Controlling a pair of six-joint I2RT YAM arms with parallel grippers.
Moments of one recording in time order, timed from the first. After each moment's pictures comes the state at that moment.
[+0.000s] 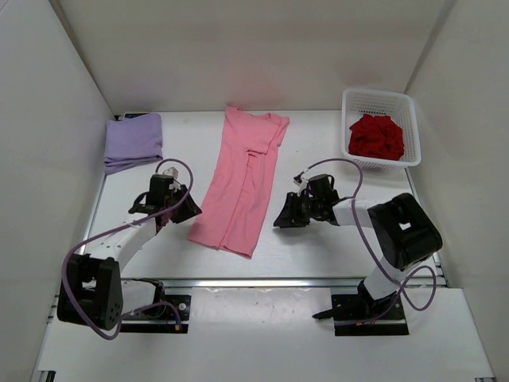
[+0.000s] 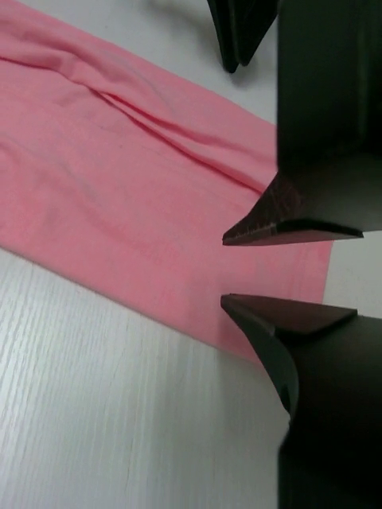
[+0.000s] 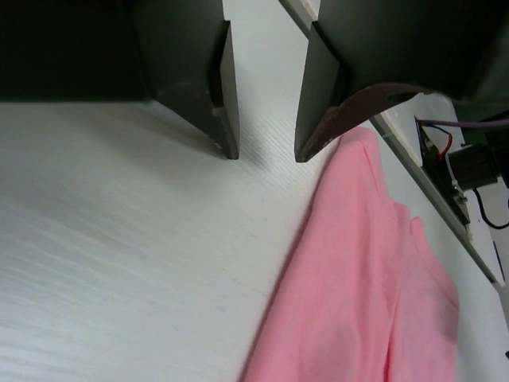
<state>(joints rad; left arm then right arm) -0.19 1.22 0.61 -0.24 0.16 -0.57 0.42 1.67 0.68 0.14 -0.64 0.56</state>
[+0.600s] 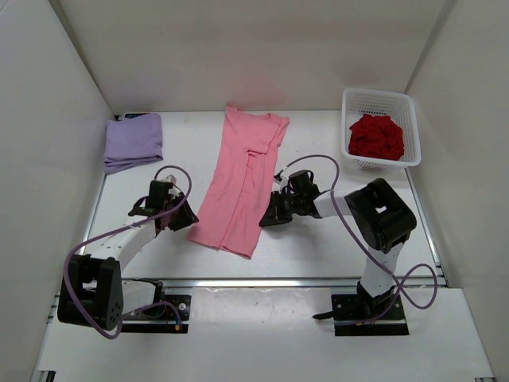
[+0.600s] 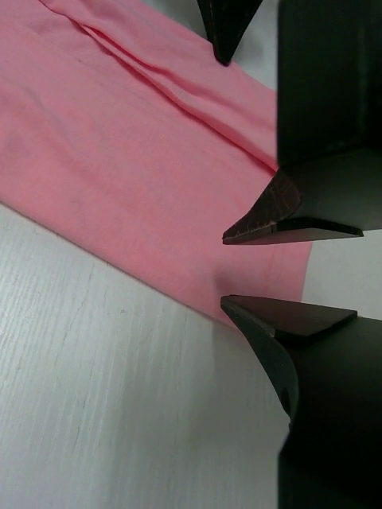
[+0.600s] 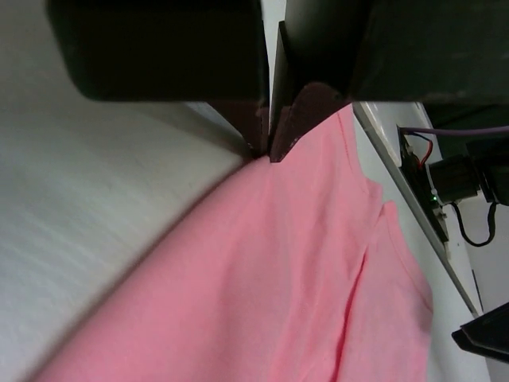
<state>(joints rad) -0.16 1.21 0.57 -0.30 0.14 -0.56 0.52 1.88 0.86 0.18 -0.69 0.59</state>
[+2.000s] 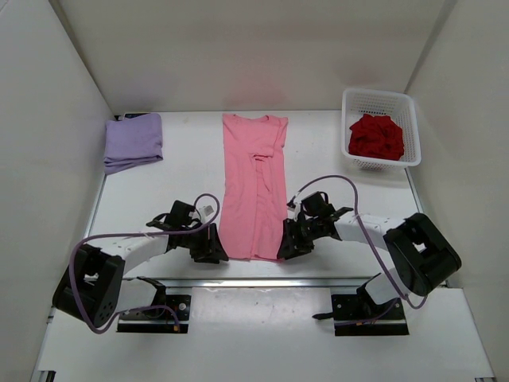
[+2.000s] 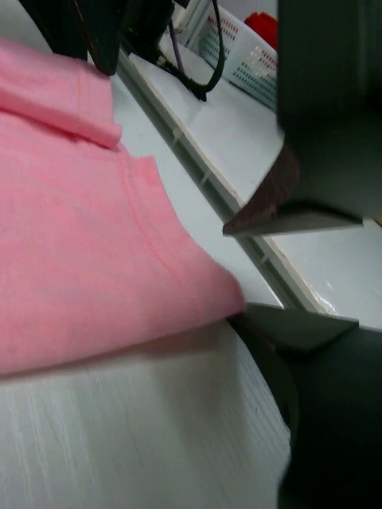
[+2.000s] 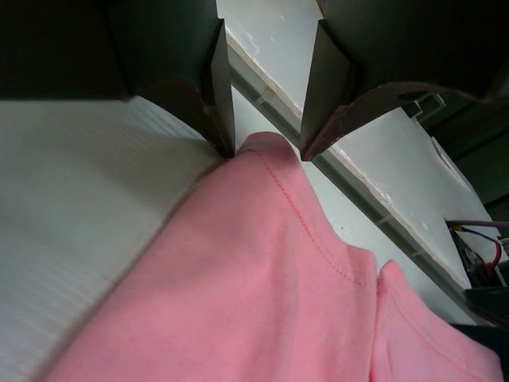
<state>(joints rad) -0.40 1.26 0.42 -0.29 0.58 -0.54 0.57 1.47 0.59 -0.22 -0.61 0.50</state>
